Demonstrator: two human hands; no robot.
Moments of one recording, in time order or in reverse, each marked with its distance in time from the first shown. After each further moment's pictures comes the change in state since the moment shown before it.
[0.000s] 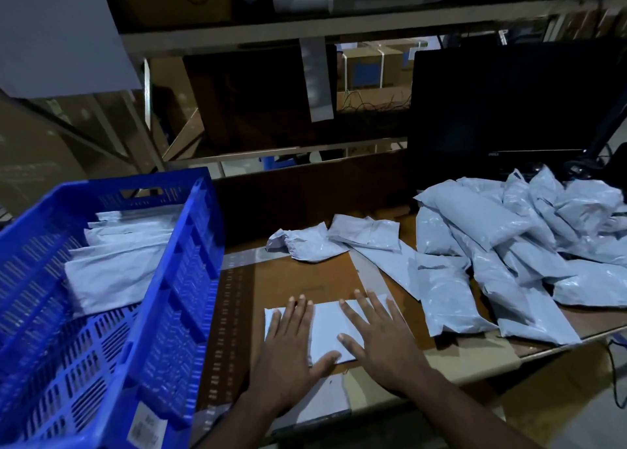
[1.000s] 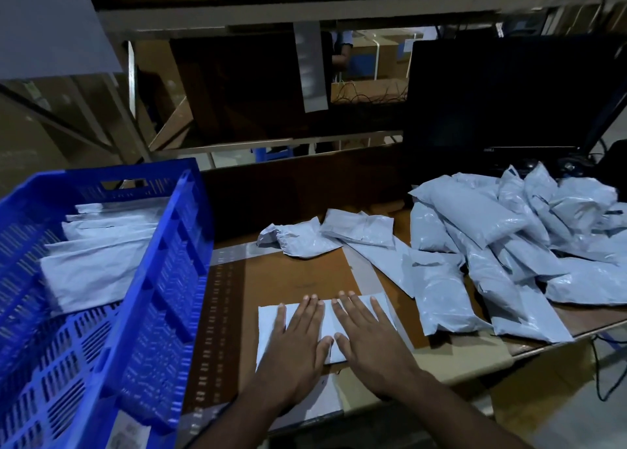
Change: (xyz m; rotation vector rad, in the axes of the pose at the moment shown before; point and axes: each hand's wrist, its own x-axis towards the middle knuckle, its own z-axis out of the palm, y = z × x) left_hand 0.014 0.013 0.019 0.010 0.010 0.099; right_hand -0.004 -0.002 0.020 -0.039 0.084 -0.066
